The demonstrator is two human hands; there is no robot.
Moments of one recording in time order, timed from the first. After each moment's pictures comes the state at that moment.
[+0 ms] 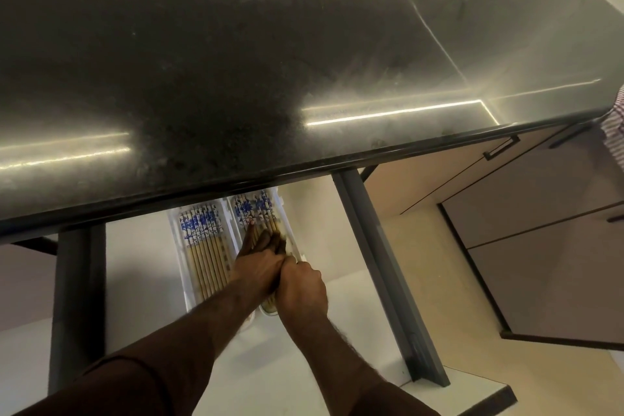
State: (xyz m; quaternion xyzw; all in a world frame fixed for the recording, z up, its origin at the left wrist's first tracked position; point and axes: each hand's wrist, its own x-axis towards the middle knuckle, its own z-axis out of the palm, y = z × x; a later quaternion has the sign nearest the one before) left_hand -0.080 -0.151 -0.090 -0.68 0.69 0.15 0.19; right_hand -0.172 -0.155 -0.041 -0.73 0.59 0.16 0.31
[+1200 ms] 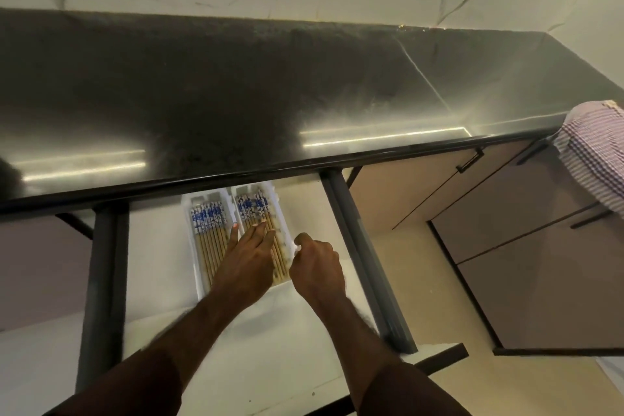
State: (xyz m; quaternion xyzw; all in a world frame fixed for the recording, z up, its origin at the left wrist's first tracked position) left_hand -0.098 -0.076 -0.011 -0.73 0.67 0.07 -0.08; right_hand -0.225 -0.129 0.020 -0.79 0.56 -0.03 0.26
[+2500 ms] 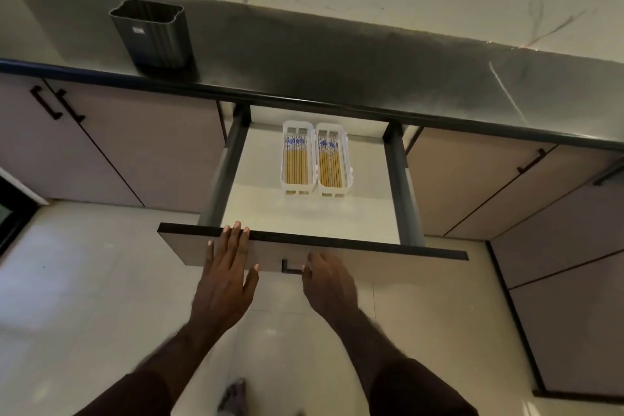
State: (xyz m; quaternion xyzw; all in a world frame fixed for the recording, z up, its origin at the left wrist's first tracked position) left_hand -0.213 0.255 -0.034 -0.88 0.45 0.04 -0.17; right_hand -0.355 0.115 -0.004 -0.91 0.36 -0.06 0.20
